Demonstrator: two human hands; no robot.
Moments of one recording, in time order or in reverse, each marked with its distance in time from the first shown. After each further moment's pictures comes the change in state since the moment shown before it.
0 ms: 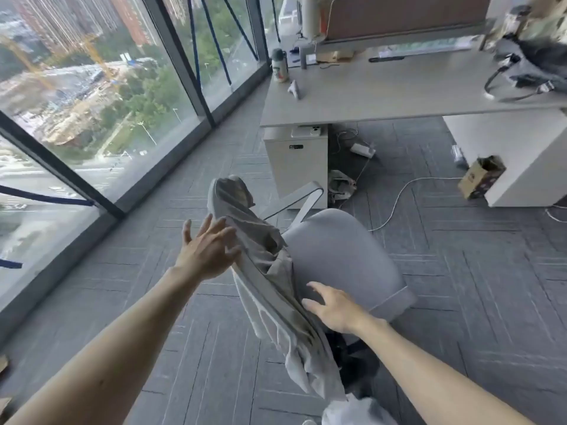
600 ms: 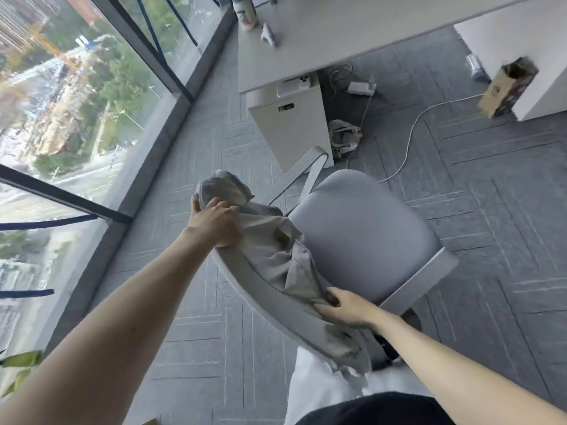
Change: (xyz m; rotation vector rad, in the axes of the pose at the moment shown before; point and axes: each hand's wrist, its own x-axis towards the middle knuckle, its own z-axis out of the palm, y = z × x) left_hand 0.145 -0.023 -0.001 0.373 -0.338 0.056; right_hand 0.078 0.030 0.043 0.297 -0.153 0.160
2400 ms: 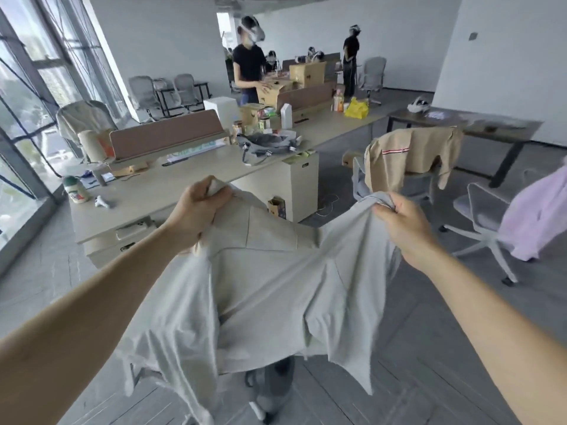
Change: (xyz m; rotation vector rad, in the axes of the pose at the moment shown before) left_hand -0.332 0.212 -0.139 -1.435 0.362 1.013; right_hand -0.510 0.045 0.019 0.398 1.638 -0.376
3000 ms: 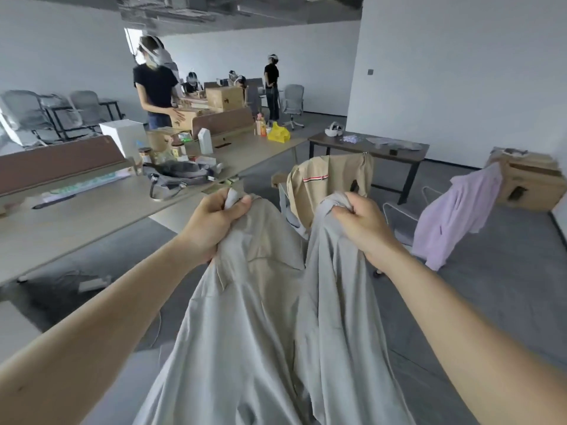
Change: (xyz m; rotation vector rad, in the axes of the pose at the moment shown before) left_hand 0.181 0.018 0.236 -0.392 -0.343 -0.048; right_hand 0.169 0.029 -0.100 -0.223 0.134 -0.061
